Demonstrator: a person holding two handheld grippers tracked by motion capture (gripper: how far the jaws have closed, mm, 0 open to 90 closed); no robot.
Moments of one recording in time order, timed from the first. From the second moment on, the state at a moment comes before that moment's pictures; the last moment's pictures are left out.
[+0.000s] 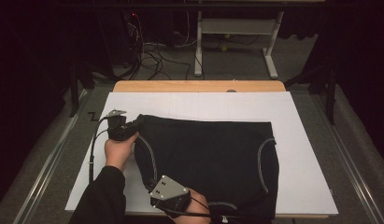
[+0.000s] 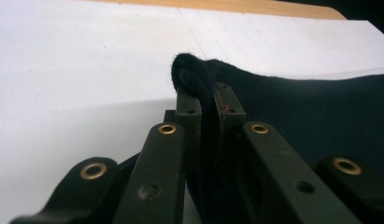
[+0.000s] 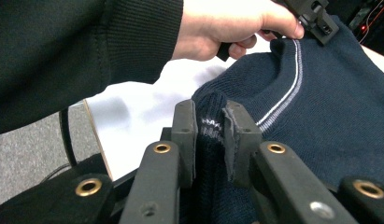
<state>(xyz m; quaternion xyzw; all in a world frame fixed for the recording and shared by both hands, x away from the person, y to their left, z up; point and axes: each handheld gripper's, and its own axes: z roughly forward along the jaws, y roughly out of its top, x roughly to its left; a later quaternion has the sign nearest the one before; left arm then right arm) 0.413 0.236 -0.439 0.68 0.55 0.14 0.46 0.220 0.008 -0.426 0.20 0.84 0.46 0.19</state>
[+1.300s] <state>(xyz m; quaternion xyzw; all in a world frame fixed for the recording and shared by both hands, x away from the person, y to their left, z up) 0.404 0.271 -0.429 0.68 0.56 0.16 0.44 0.219 0.041 -0.413 0.16 0.85 0.47 0.19</state>
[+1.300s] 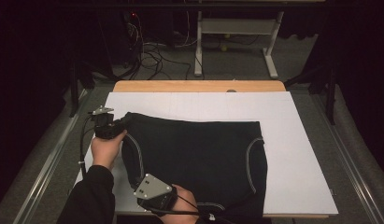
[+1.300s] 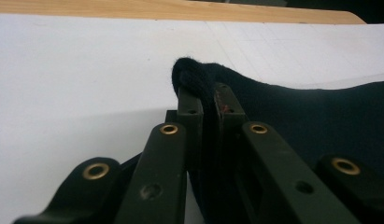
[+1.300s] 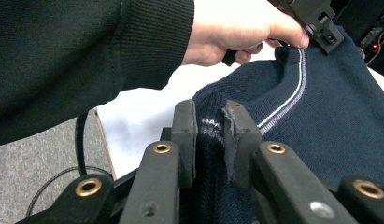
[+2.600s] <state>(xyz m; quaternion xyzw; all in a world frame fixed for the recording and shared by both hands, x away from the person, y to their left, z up) 0.381 0.322 -0.427 0.67 0.59 0.16 0.41 0.214 0.080 -0.417 0.13 0.85 0.48 0.17</state>
